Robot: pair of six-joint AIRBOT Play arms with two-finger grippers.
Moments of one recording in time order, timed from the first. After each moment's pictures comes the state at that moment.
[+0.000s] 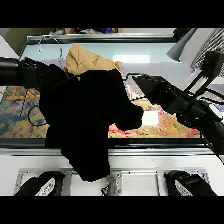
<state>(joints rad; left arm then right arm) 0.04 -1.04 1.67 0.75 -1.57 -1.28 0.19 -0.87 0.81 0.52 1.14 0.33</state>
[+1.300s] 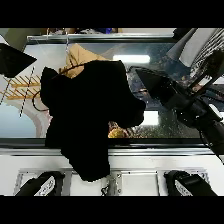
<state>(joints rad) 0.15 -1.04 1.89 0.96 -1.59 -1.40 0.19 -0.87 0.81 0.59 1.08 0.18</state>
